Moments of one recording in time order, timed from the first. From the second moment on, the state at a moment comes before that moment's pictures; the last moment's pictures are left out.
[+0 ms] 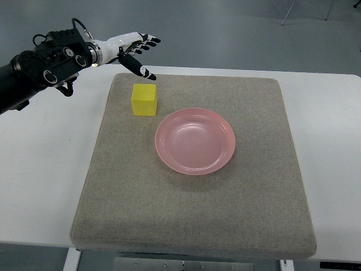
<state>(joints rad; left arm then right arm) -1.38 0.27 0.27 -0.51 0.57 -0.22 -0.23 0.05 0.00 -0.10 0.14 -0.07 0.06 0.00</state>
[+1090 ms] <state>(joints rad) -1.37 0.43 0.26 -0.79 0.99 -0.21 -0.27 0.05 0.00 -0.10 0.14 -0.07 0.06 0.00</state>
